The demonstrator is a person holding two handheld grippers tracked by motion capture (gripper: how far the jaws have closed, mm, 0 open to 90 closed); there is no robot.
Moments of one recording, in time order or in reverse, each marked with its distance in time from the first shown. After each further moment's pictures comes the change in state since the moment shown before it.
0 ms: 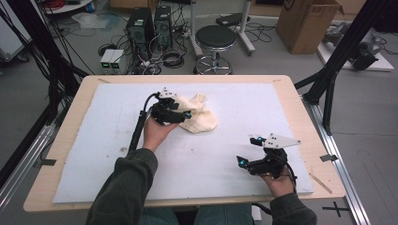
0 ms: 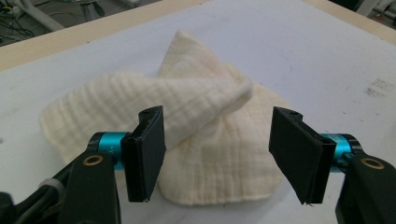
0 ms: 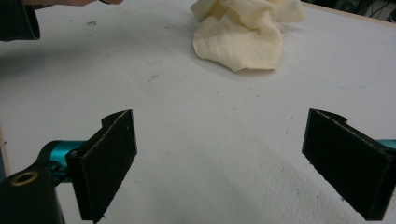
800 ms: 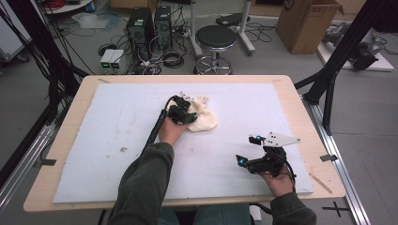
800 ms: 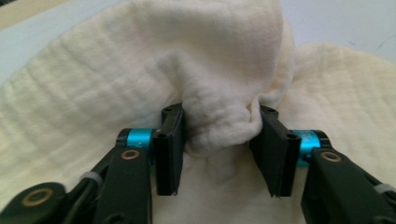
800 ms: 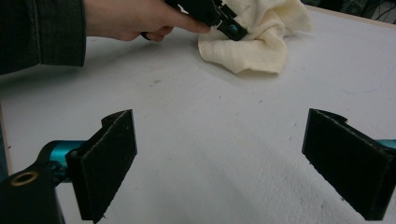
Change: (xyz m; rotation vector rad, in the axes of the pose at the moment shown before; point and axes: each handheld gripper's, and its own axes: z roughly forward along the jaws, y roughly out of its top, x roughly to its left) left arm -0.007 -0.014 0.072 0.179 0.208 0.092; right arm -0.003 0.002 0.003 -0.012 0.021 0.008
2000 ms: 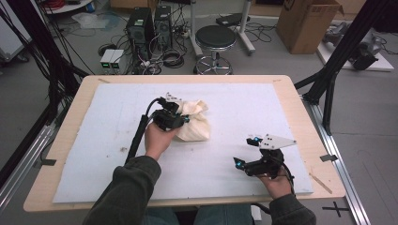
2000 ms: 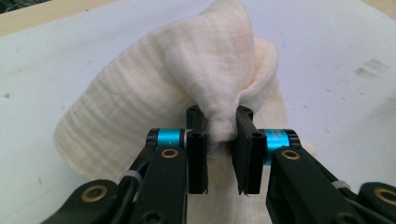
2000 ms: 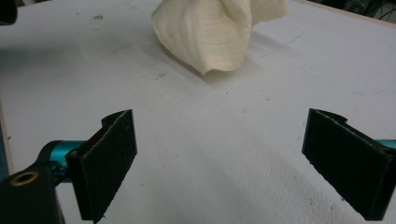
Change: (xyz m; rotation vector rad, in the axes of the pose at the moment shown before) left arm -0.005 -0.007 -0.116 -0.069 -0.161 -0.136; right arm 0.009 0.000 0.003 0.024 -0.002 -0.039
